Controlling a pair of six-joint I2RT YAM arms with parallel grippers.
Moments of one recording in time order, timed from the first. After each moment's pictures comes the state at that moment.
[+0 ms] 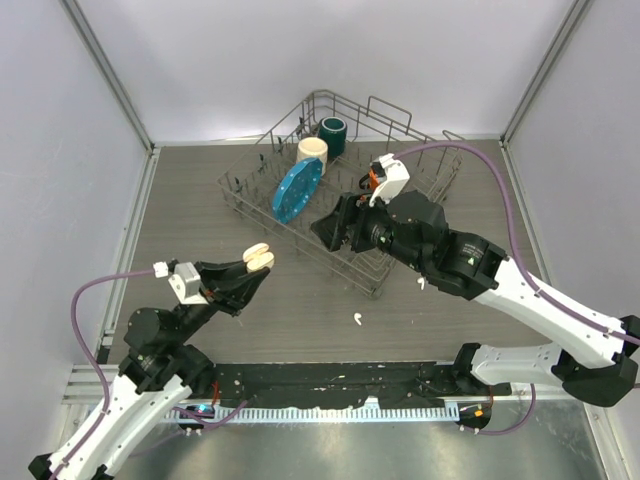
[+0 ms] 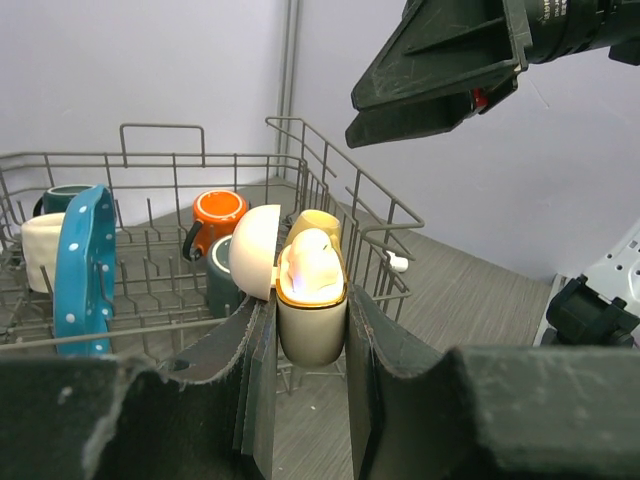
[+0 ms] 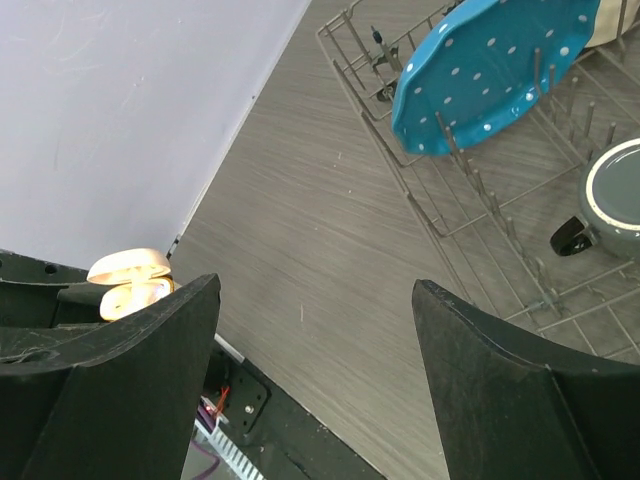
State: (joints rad) left arm -0.65 0.18 0.38 0.16 0.23 -0.21; right arm 1.01 1.14 1.32 -0.45 0.27 0.61
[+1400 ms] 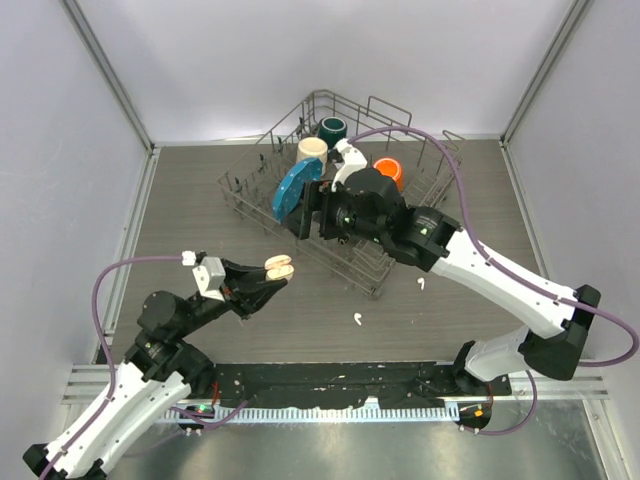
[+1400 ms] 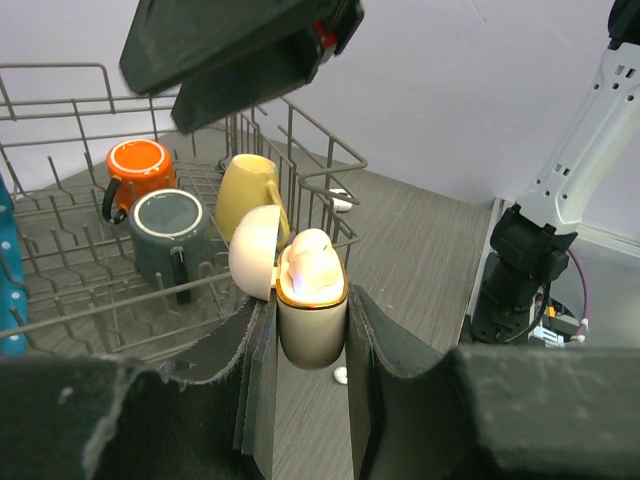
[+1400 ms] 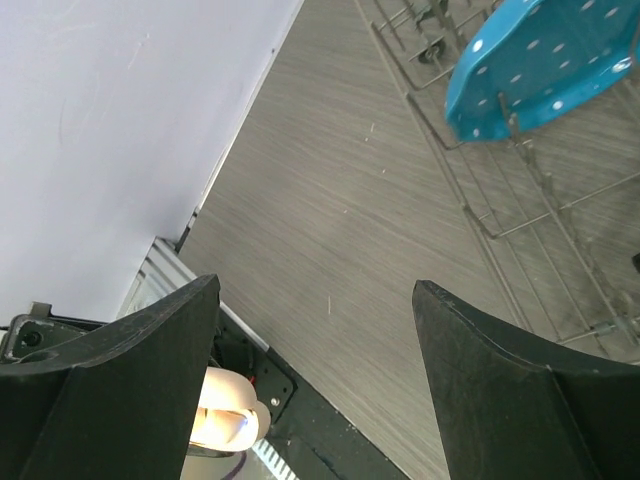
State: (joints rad) left arm -0.65 0.30 0.40 0.13 0.41 -0.21; right arm 0.97 1.37 1.49 -0.48 0.12 0.64
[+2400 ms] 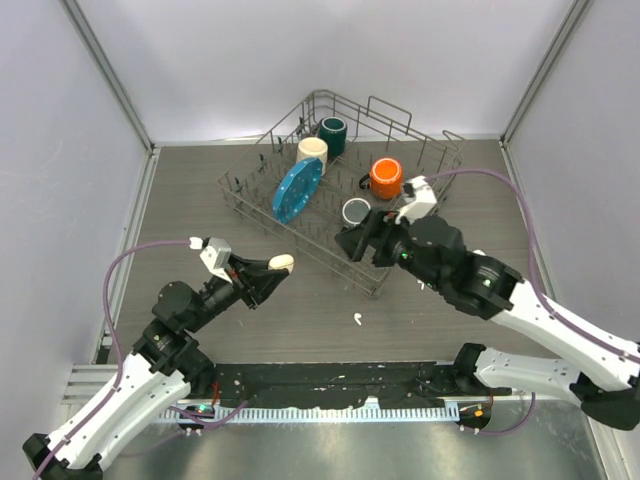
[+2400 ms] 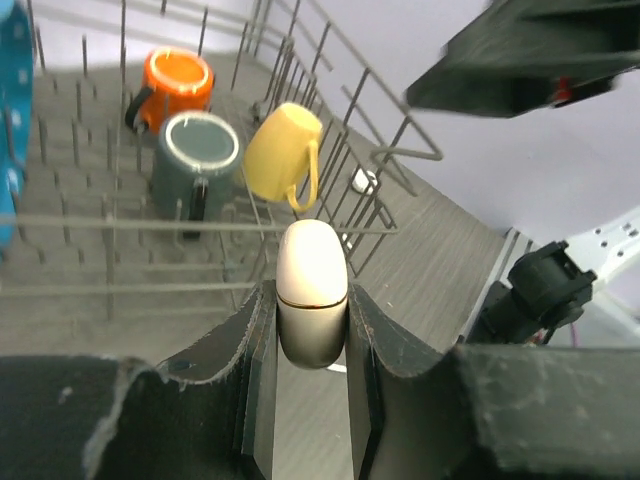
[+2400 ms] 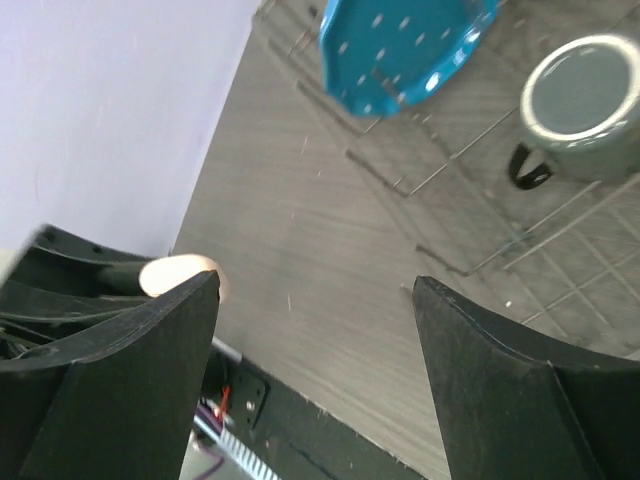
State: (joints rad) left arm -0.66 0.39 0.39 0.15 0.27 -0.35; right arm 0.96 1.00 1.09 -0.43 0.24 0.74
